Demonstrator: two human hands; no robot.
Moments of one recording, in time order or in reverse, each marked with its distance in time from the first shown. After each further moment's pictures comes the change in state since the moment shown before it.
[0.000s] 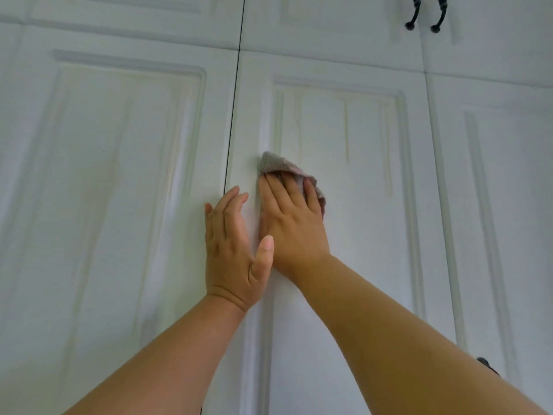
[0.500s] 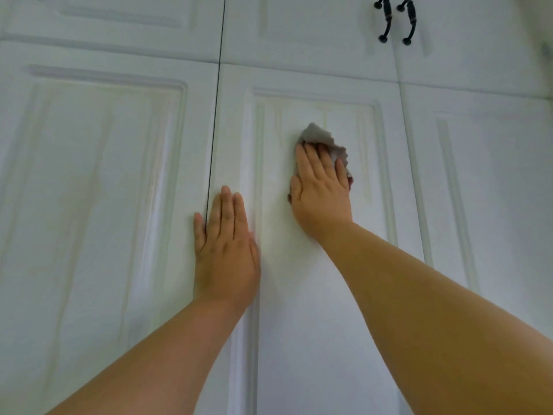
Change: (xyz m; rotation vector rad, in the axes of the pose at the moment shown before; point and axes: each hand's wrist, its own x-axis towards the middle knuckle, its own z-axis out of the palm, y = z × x) left_hand 0.008 0.001 0.015 0.554 -0.195 0.034; right_hand 0.037 0.077 -0.023 0.058 0.046 0.219
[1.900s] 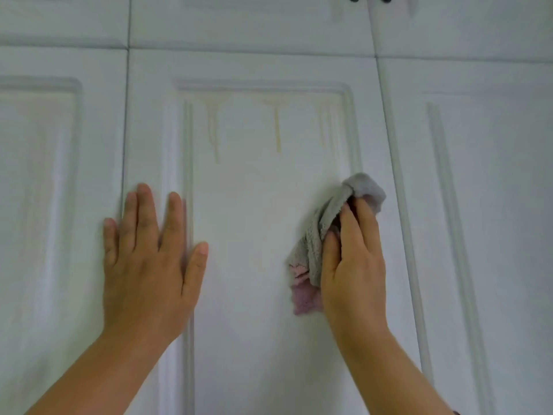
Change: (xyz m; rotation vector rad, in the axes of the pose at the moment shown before) left_hand 0.052 0.002 -0.008 0.104 -0.176 0.047; right_hand -0.069 0.065 -0.016 0.584 0.216 0.425
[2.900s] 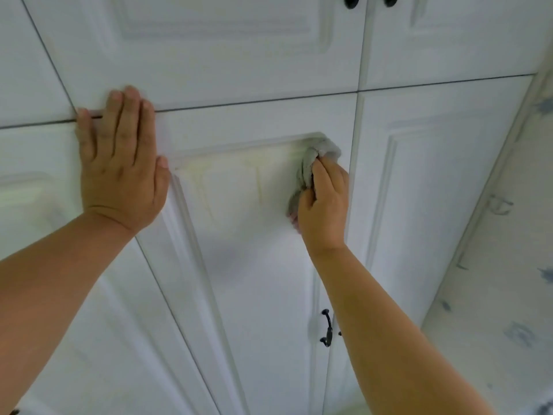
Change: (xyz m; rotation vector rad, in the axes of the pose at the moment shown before) left_hand 0.239 -0.038 -0.056 -0.073 -0.034 0.391; right_hand 0.160 -0.086 -0.012 -0.308 -0.120 0.194
